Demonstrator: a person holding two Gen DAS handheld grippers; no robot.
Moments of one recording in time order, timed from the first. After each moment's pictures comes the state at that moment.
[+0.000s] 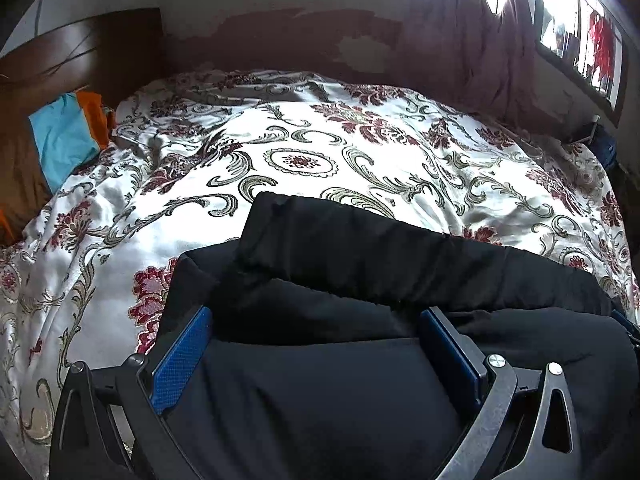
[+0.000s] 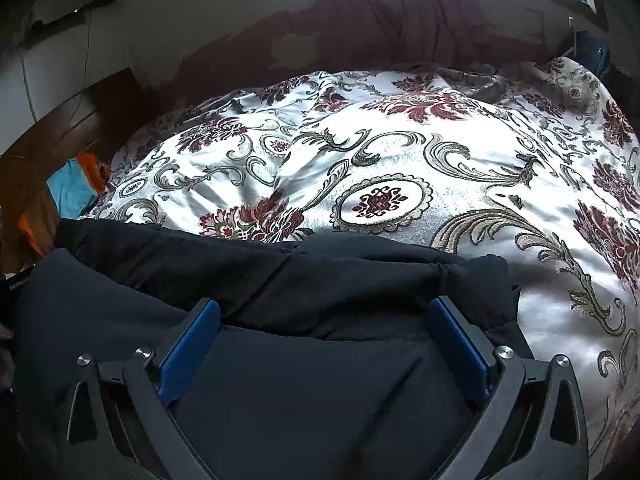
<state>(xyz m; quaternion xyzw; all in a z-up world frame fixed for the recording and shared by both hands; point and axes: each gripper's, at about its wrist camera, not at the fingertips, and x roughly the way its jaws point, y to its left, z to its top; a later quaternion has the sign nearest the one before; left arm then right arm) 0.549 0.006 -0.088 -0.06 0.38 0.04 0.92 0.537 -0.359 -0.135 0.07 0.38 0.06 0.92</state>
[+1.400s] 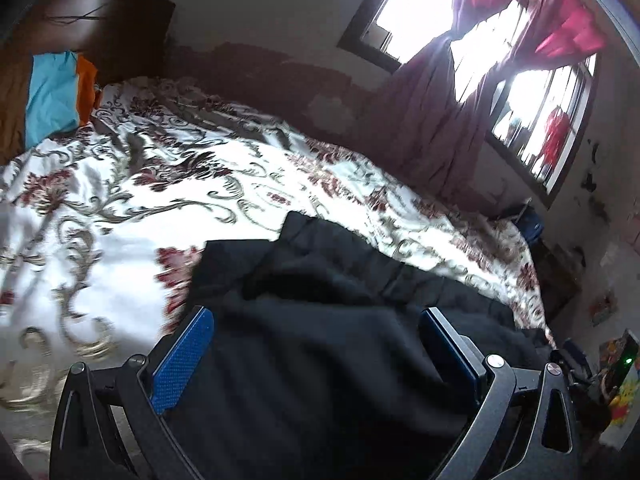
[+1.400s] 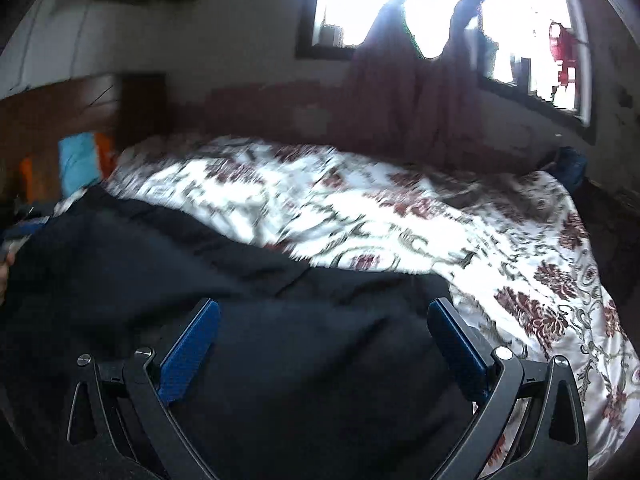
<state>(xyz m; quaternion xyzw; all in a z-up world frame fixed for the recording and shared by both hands) 0.492 0.068 -0.078 -0.19 0.30 -0.08 0.93 0.433 -0.334 -0.069 -0.08 0.26 0.04 0.96</state>
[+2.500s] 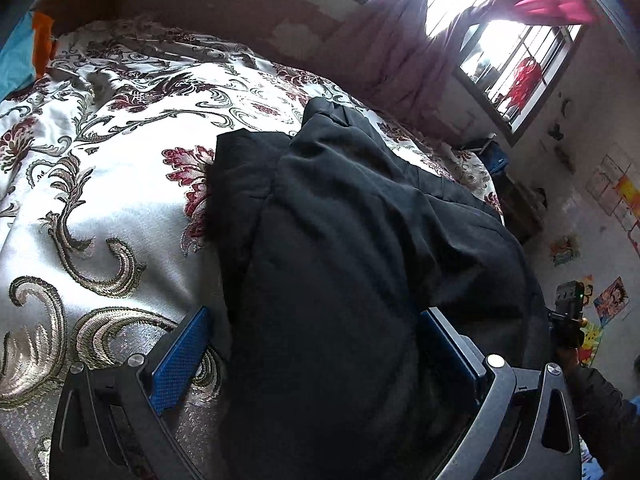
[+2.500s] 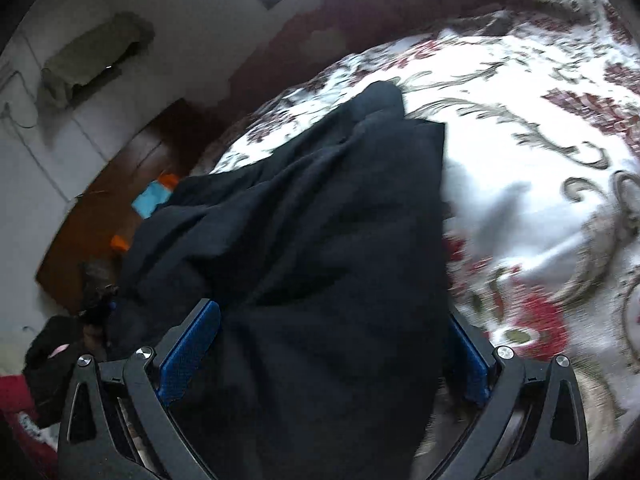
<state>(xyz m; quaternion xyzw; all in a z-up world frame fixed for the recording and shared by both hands) 0.482 0.107 -0.125 -0.18 0.39 -0.20 0.88 0.427 -0.452 -0.131 0.21 0.39 0.21 0.87</state>
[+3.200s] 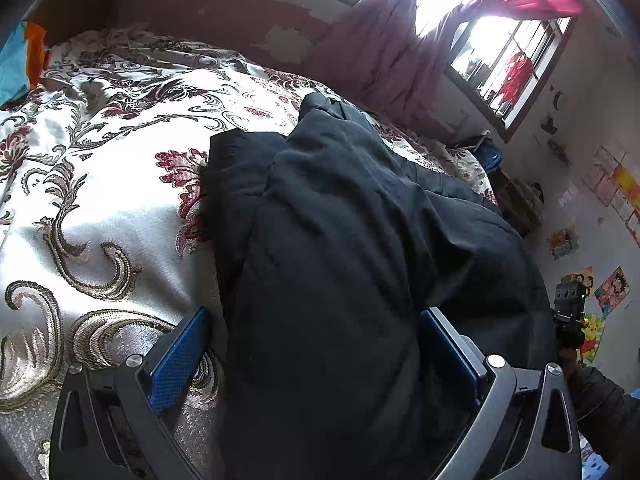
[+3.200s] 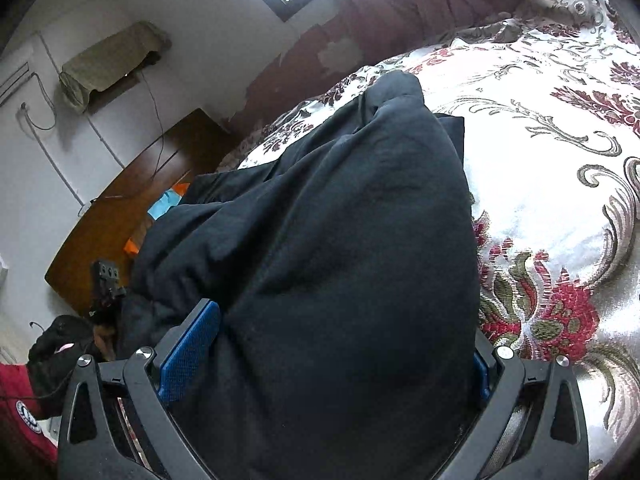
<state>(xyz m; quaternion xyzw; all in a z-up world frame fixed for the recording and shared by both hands) 0.476 0.103 -0.128 -0.17 0.38 -0.21 0.89 0.428 -0.455 -0.142 0.22 0.35 0.22 0.88</state>
